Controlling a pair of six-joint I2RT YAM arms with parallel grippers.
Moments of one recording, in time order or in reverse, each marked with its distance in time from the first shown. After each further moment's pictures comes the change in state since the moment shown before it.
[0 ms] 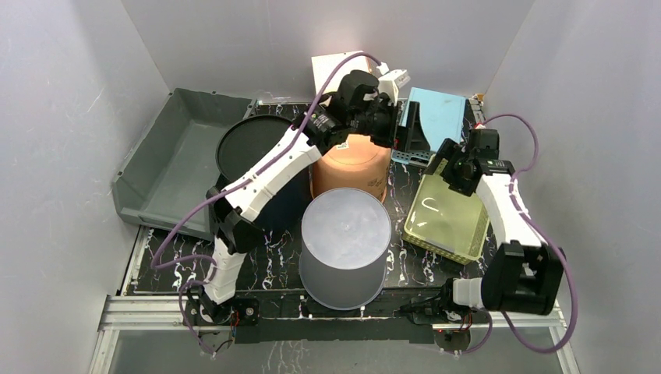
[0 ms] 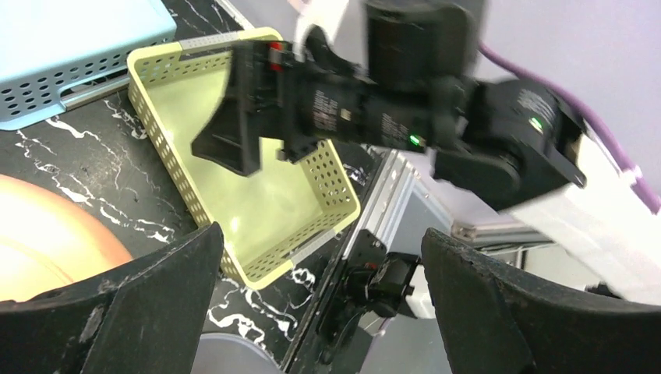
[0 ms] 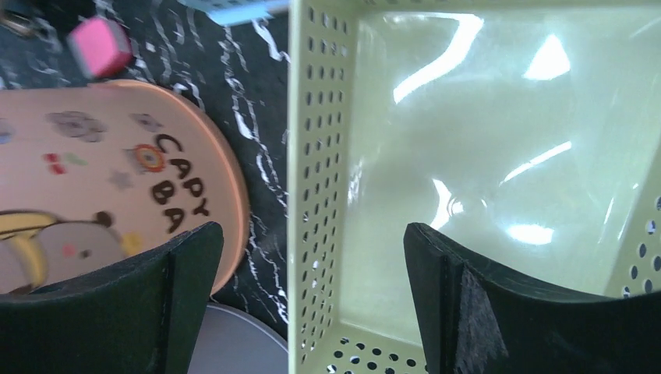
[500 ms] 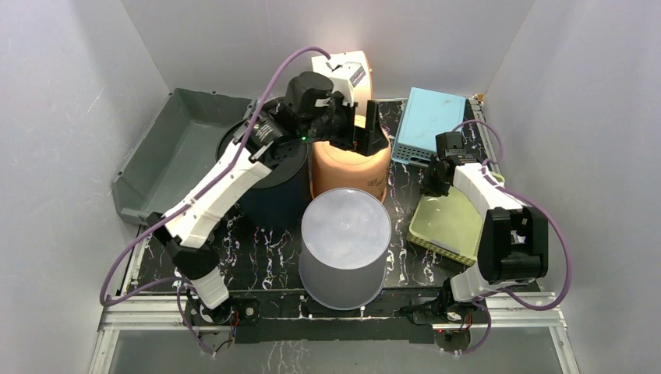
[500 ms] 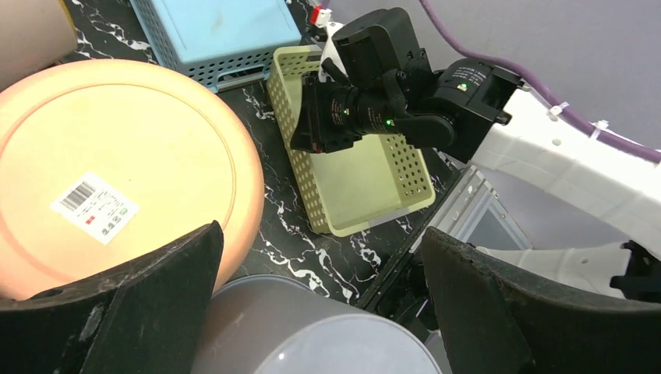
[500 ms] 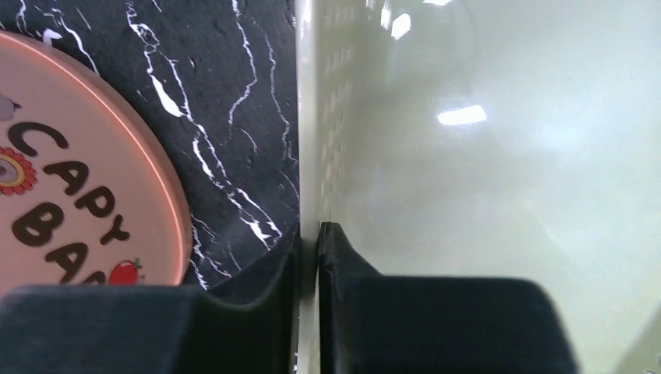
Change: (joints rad) left arm -0.016 -0.353 -0.249 -0.132 -0.305 0.142; right arm 0.152 0.251 -0.006 0.005 0.121 0.023
